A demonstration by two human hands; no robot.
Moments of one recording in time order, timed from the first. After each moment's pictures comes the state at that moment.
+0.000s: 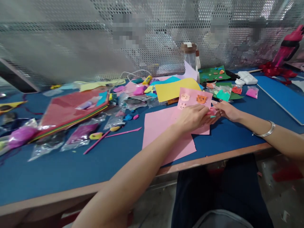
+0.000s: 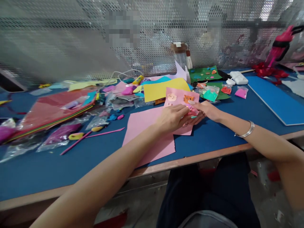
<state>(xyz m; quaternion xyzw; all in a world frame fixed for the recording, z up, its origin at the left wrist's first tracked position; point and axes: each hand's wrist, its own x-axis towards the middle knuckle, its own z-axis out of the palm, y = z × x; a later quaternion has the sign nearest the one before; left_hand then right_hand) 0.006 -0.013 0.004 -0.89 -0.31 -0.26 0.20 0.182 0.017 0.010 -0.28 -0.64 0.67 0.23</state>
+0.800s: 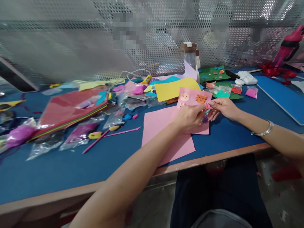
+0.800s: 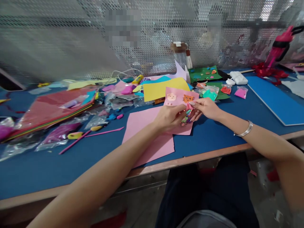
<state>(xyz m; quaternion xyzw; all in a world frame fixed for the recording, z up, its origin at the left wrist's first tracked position) 0.000 -0.013 0.004 -0.88 -0.38 -0.28 0.08 0.178 0.018 0.013 -0.31 -0.69 0.59 0.30</state>
